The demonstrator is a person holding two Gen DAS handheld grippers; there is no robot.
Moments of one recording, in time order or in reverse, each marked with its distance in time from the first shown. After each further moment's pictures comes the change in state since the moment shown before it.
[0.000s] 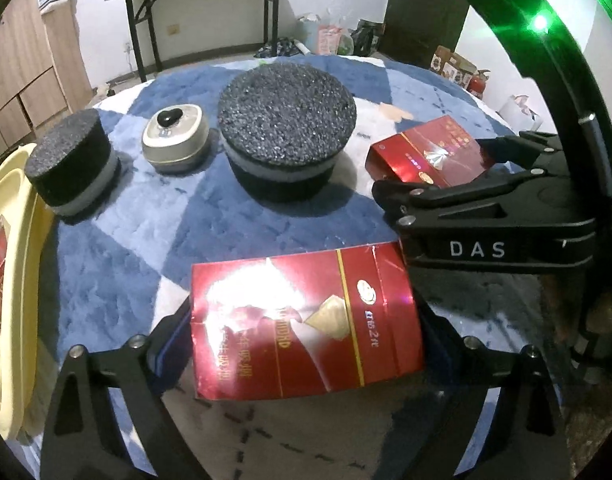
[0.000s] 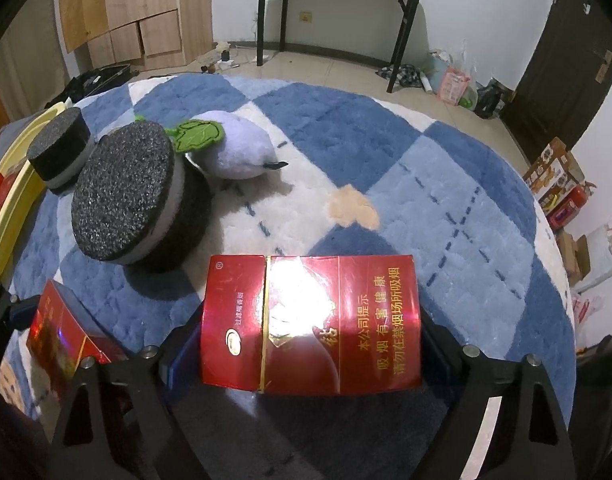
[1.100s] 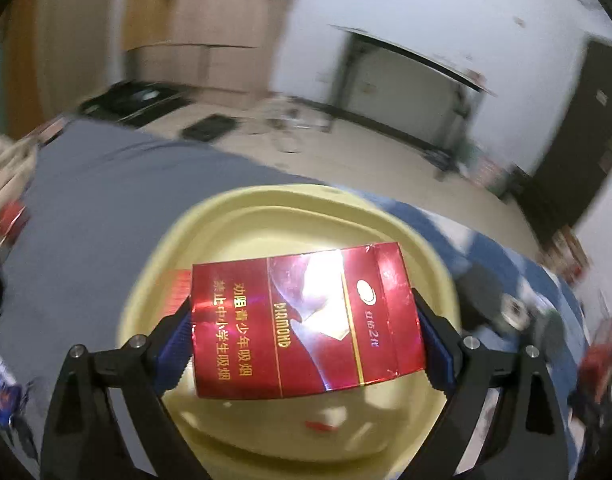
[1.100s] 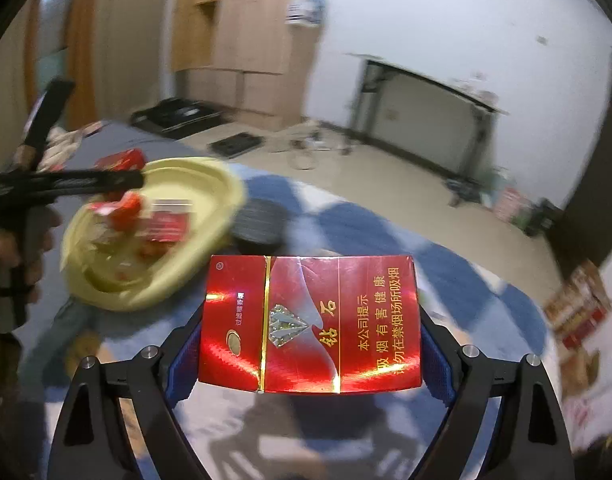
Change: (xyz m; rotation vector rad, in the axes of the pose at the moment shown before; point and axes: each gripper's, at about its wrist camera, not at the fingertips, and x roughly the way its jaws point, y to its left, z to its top) left arm -0.139 0.283 -0.027 -0.576 -0.273 0.312; right arm -0.133 0.143 0.010 -0.273 -0.308 0.177
